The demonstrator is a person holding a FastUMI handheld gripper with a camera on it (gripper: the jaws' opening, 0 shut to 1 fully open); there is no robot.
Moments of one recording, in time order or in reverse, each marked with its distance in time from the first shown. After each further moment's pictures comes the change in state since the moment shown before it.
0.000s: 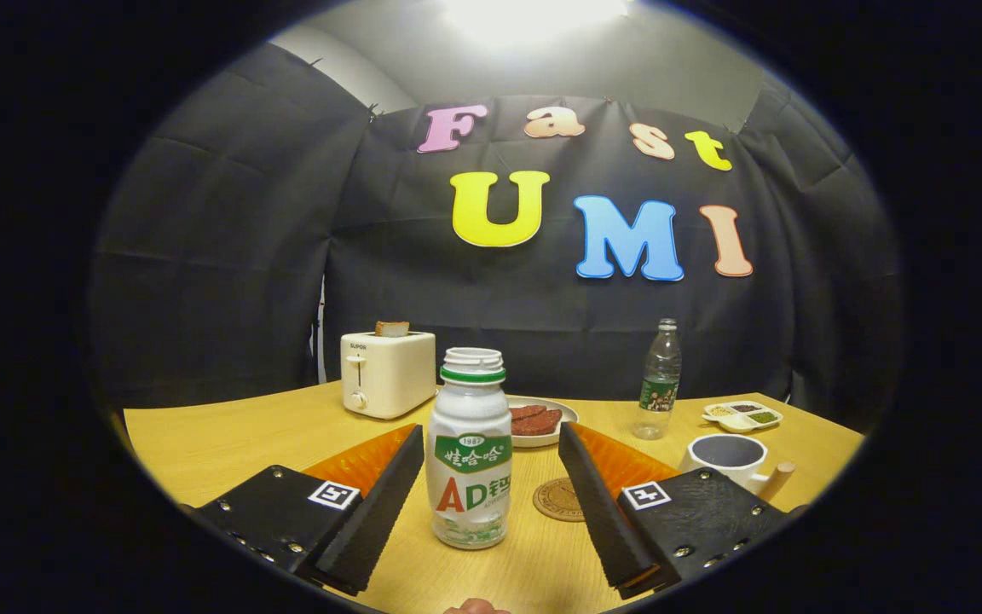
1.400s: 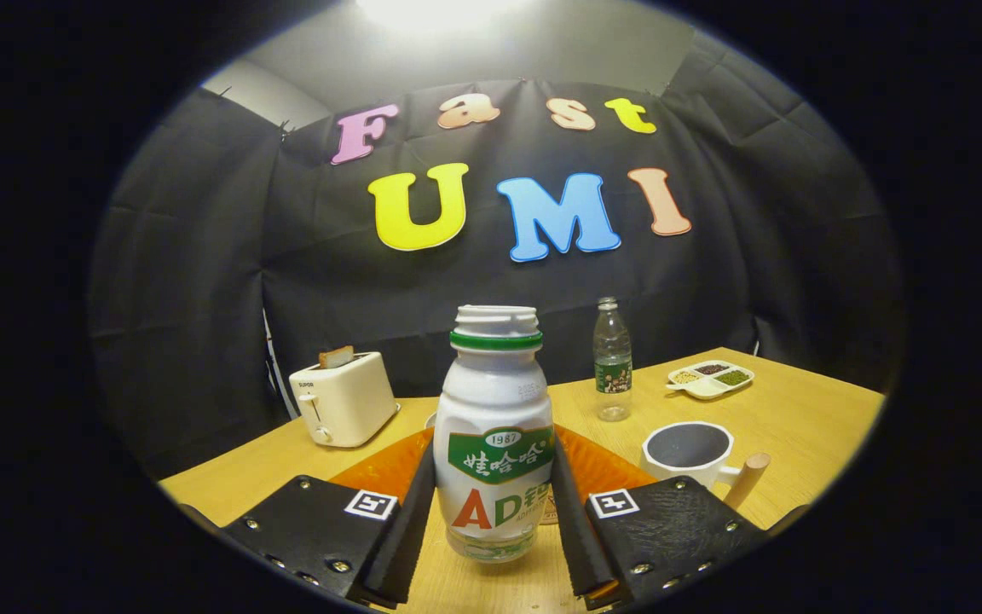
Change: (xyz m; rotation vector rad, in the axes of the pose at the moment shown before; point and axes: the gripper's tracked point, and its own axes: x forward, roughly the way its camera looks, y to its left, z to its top) arm 0.001 -0.057 0.022 0.234 0.066 -0.188
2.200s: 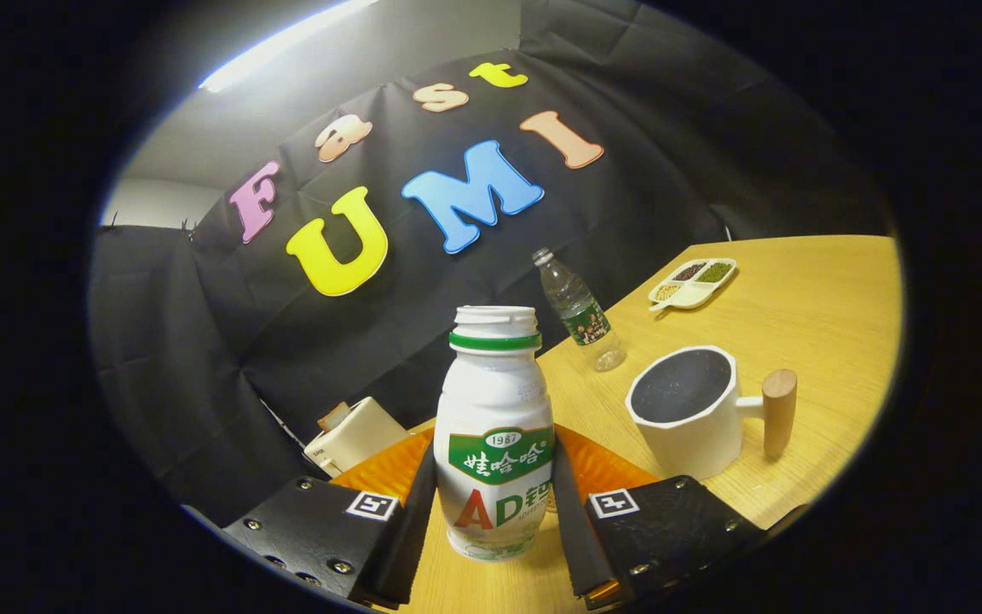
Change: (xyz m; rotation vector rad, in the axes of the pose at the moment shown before) arm 0.017 -0.027 -0.011 0.474 0.052 -0.031
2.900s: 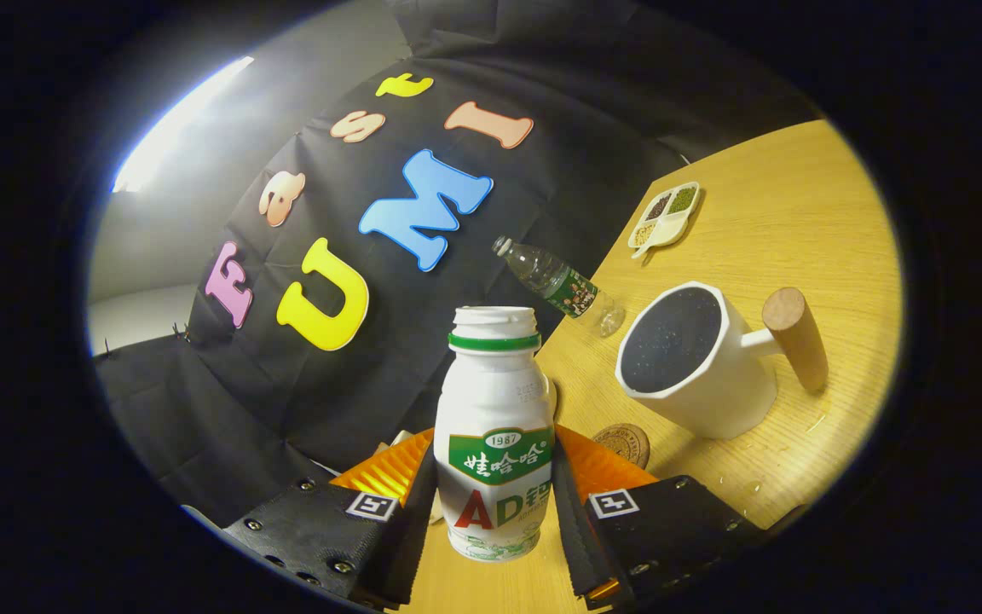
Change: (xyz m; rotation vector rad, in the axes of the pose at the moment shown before) arm 0.004 -0.006 0.006 0.358 0.005 0.046
